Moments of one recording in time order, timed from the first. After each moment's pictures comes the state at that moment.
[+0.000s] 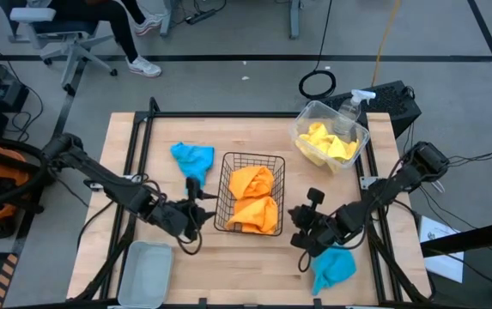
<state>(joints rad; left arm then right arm) -0.52 1.28 0.88 -0.36 -0.67 0.14 0.60 1.51 0.88 -0.52 0.76 0.74</state>
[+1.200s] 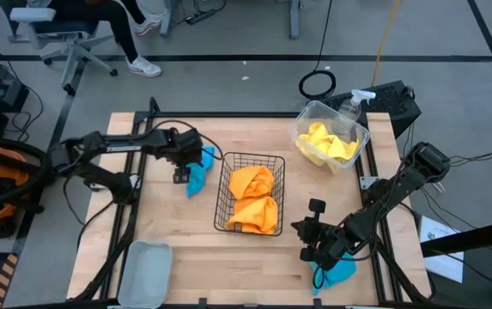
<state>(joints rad) 0.45 1.38 0.78 -0.75 -0.07 0.41 0.72 1.51 0.88 -0.49 0.76 0.65</state>
